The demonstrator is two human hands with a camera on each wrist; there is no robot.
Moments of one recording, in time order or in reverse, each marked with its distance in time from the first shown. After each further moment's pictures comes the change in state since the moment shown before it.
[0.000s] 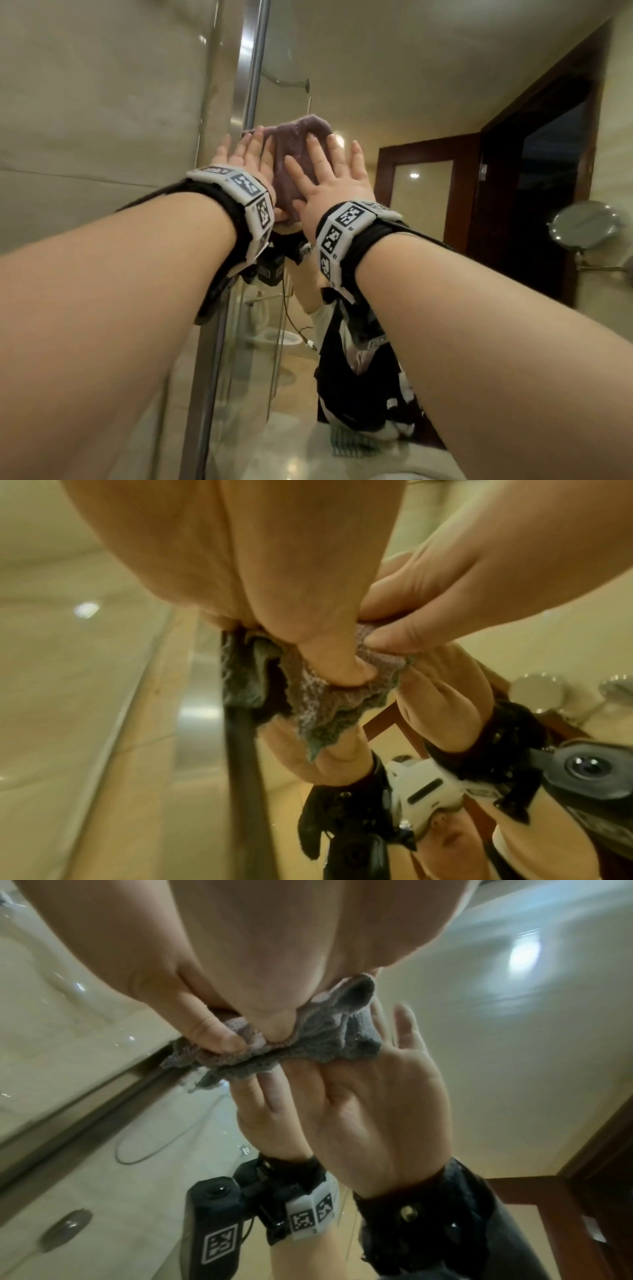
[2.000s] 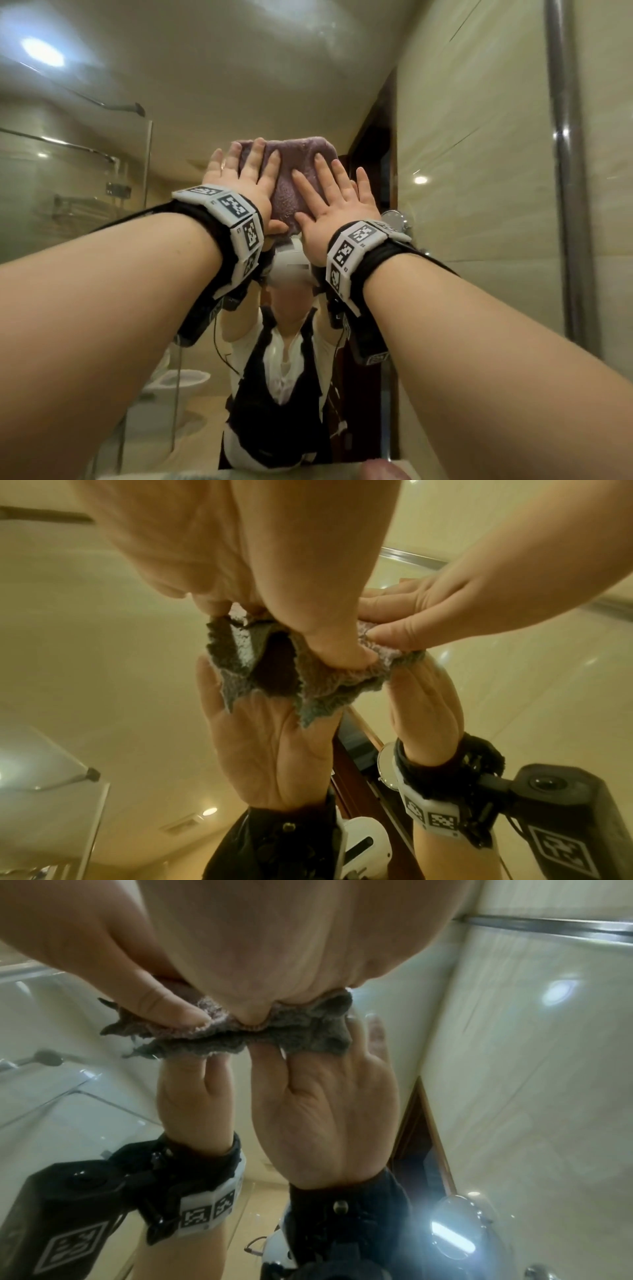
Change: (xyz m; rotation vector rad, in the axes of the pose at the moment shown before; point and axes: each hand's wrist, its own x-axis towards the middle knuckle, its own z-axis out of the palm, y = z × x) left_hand -0.041 0.342 -0.179 -0.159 0.188 0.230; right_hand -0.178 0.355 0.065 0.012 0.001 0.282
